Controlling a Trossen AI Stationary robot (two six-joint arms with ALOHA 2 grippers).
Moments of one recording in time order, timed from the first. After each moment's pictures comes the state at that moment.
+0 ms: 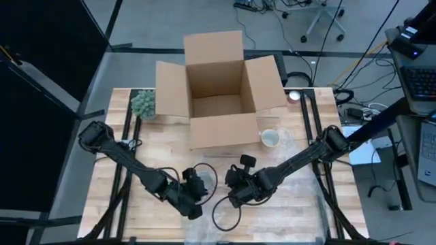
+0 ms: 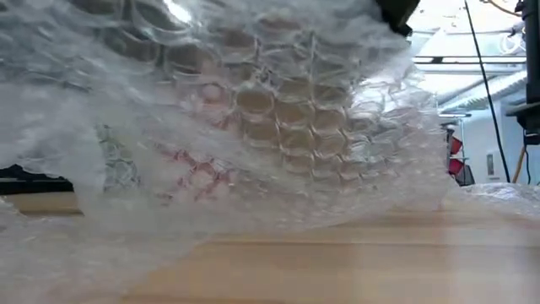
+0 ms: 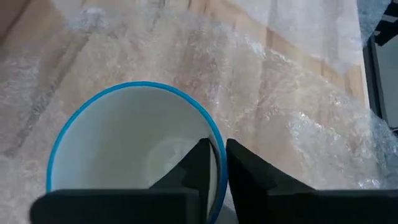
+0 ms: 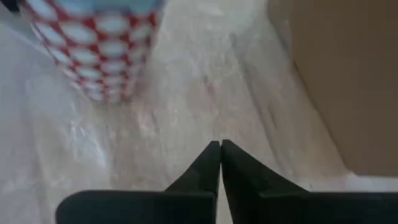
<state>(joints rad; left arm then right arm) -0.58 1.66 1.07 -0.29 -0.45 -0.69 0.47 1.91 1.47 -0.77 0.60 0.62</state>
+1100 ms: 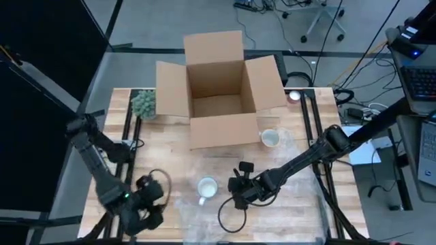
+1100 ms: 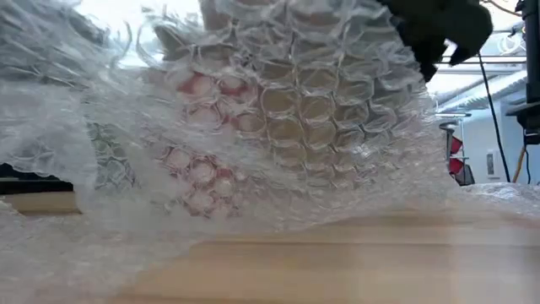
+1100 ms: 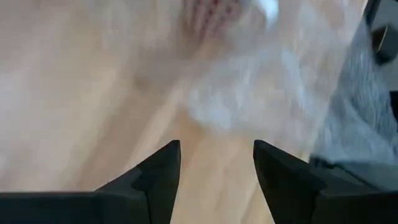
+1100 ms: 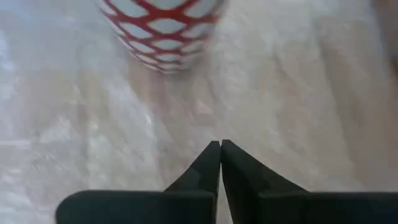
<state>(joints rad) -1.04 1.48 1.13 -0.98 -0.45 -1.53 0.48 1.88 1.22 -0.39 0.40 0.49</state>
